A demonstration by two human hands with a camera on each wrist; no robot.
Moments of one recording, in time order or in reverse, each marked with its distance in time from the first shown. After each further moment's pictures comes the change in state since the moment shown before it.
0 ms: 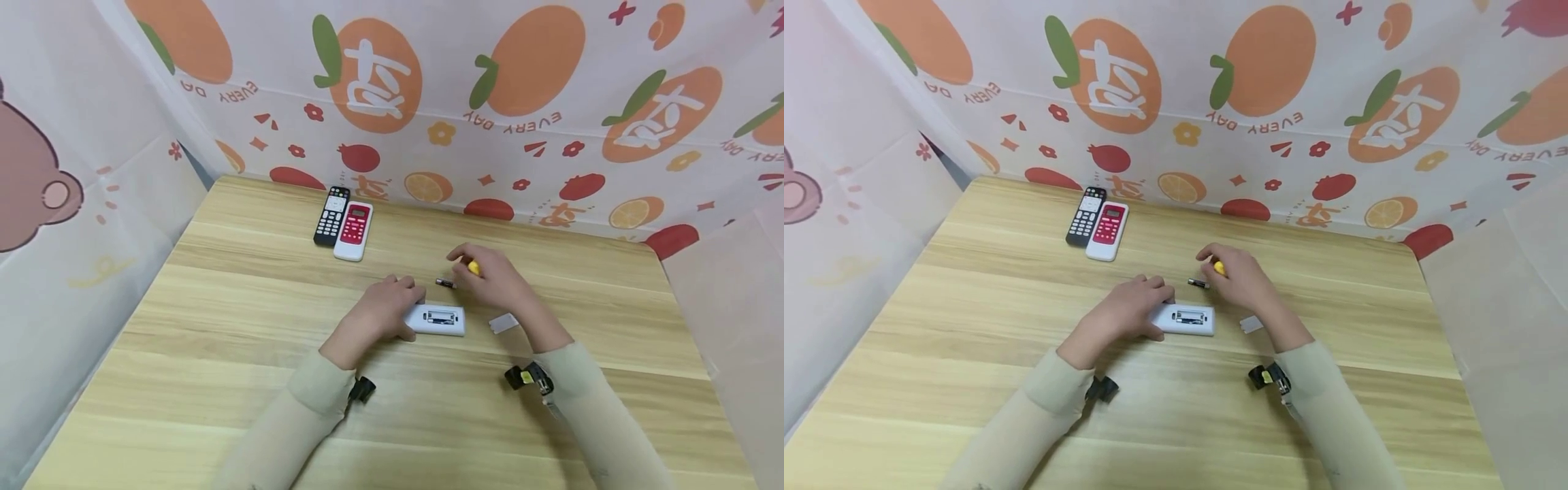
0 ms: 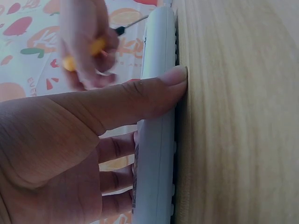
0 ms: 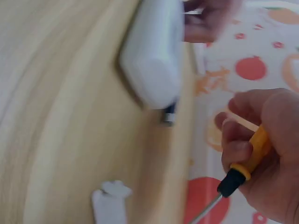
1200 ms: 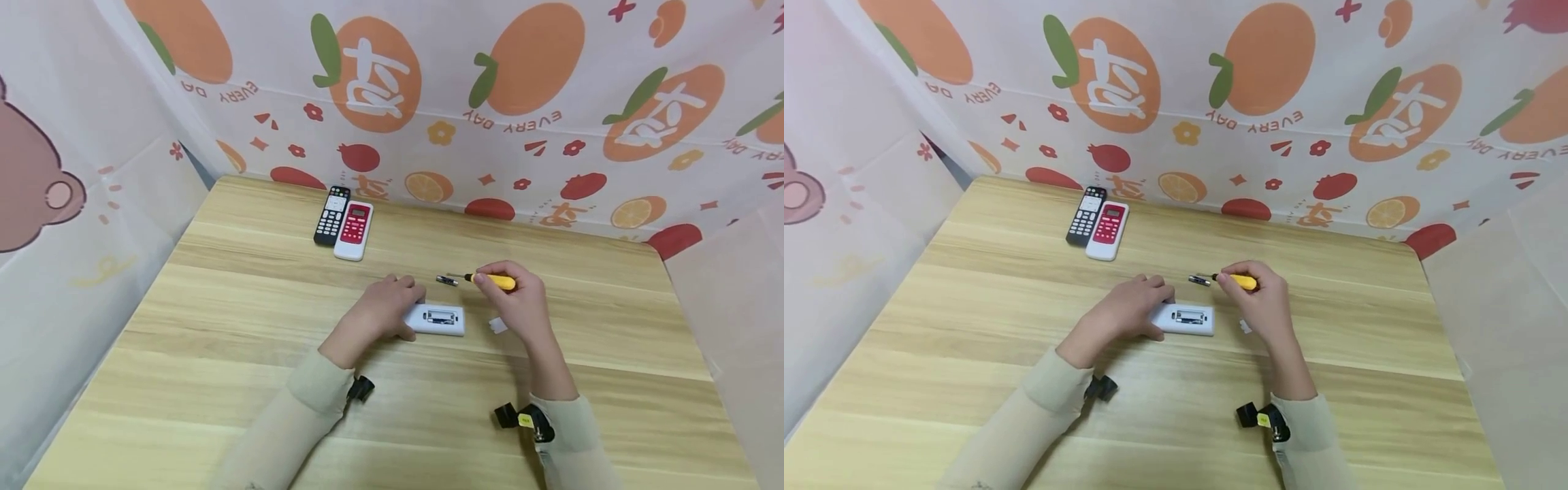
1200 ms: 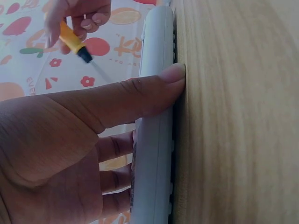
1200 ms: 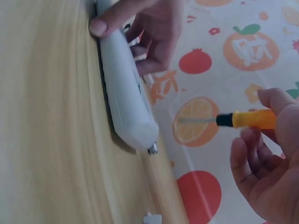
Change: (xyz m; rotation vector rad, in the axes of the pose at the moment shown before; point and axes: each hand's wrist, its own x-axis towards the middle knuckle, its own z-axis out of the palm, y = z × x) left_hand -0.002 -0.001 0.000 -0.038 0.005 0.003; right_hand -0.053 -0.010 0.008 0.412 0.459 0.111
